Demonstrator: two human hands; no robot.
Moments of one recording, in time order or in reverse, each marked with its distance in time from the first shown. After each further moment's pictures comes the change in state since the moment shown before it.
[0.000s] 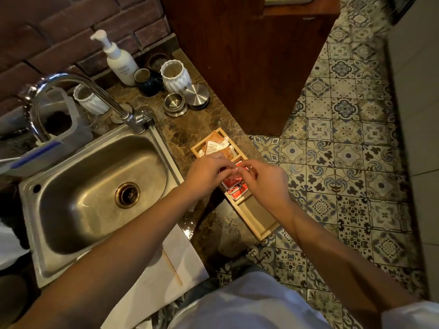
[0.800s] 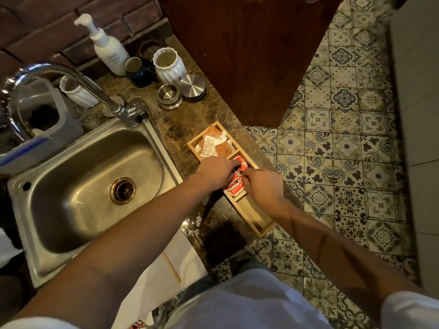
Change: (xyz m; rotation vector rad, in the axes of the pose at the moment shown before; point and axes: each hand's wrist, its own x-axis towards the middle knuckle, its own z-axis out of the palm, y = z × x) left_hand 0.034 -0.012 0.041 0.541 -0.420 -0.048; right_hand 0.000 0.038 0.042 -0.469 -0.364 0.082
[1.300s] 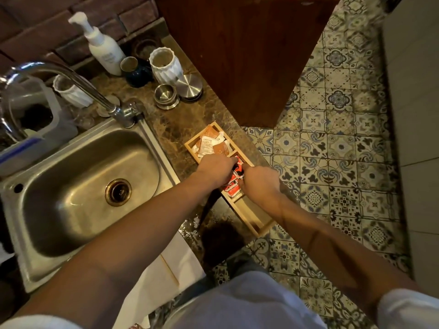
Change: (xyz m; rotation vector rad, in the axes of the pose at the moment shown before) left_hand 0.007 0.010 -0.012 0.090 -0.044 -0.081; right_hand 0.010 -0.014 -0.018 -0.172 -0.155 0.029
